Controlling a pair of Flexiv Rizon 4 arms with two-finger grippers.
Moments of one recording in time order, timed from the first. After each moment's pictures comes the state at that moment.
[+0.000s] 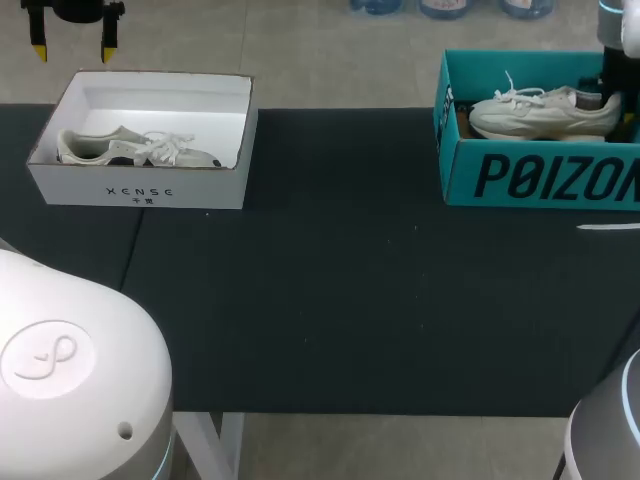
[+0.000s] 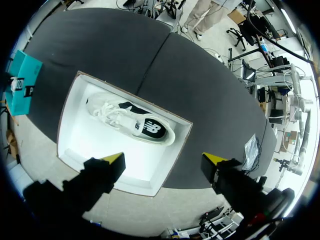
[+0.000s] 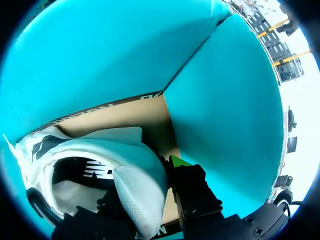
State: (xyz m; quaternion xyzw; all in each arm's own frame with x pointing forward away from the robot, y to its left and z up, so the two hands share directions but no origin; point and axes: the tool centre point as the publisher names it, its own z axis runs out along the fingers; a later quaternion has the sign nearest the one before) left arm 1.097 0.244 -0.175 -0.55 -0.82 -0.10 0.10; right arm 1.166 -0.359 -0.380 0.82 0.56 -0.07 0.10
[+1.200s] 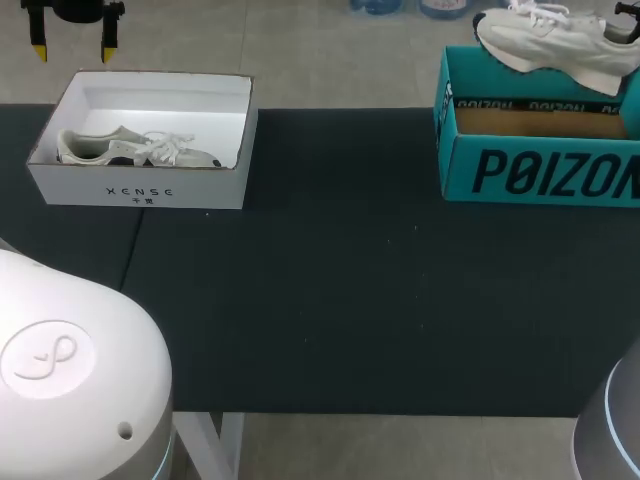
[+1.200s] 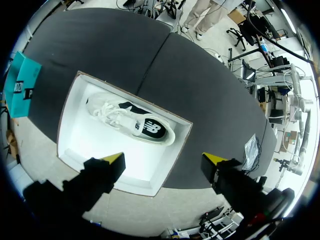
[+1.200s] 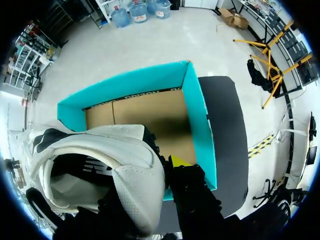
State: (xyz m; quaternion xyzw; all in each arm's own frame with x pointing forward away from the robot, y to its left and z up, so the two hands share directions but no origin) left arm 1.097 0.244 -0.175 -0.55 -0.82 -0.10 0.10; right arm 1.100 -0.306 -0.206 0.79 0.61 0.06 0.02
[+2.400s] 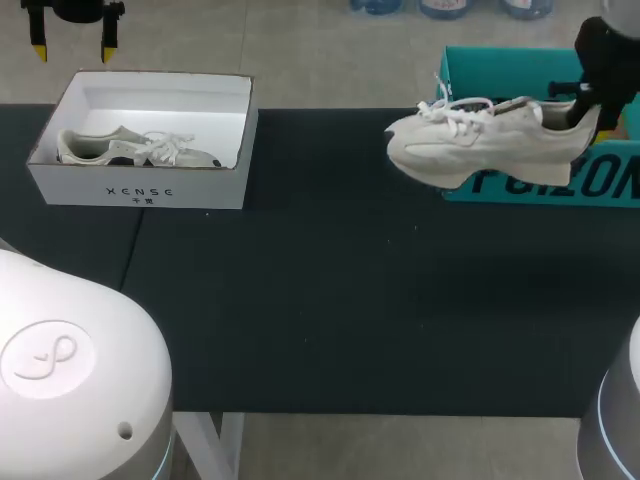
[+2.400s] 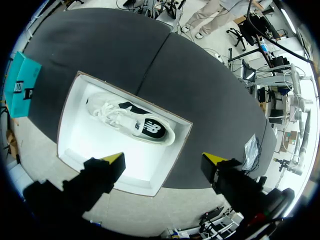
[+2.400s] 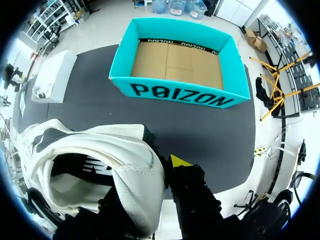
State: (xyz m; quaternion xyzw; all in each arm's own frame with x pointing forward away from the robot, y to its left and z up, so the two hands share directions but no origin) left arm 1.097 0.244 -0.175 -0.55 -0.82 -0.10 0.10; right arm 0.853 -0.122 -0.180 0.70 0.72 0.03 0.04
